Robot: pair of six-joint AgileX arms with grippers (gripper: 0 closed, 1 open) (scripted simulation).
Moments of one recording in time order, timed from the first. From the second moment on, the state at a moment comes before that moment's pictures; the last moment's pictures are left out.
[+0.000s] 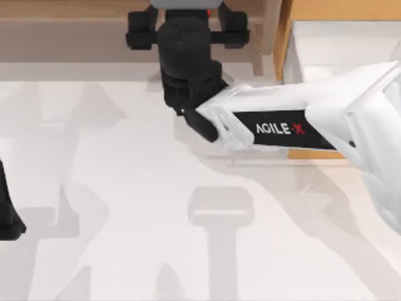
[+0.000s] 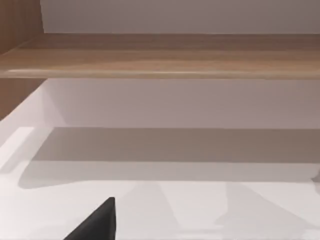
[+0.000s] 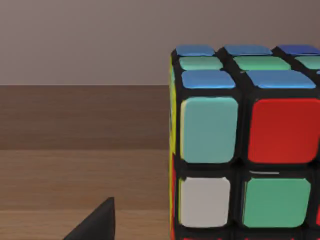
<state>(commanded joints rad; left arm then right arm) 0.00 0.00 0.00 0.00 0.00 0.00 0.73 2.42 1.71 0.70 0.77 0.01</state>
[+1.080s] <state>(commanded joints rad) 0.00 0.00 0.00 0.00 0.00 0.00 0.69 2.51 1.88 0.62 0.73 0.01</state>
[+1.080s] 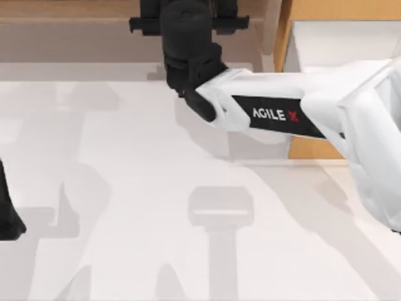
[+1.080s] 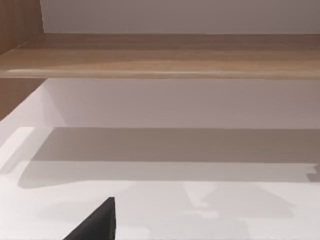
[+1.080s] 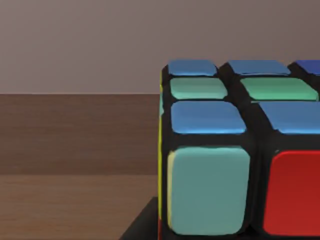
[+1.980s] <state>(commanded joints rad) 0.00 0.00 0.00 0.00 0.00 0.00 0.69 2.50 1.87 0.62 0.73 0.01</state>
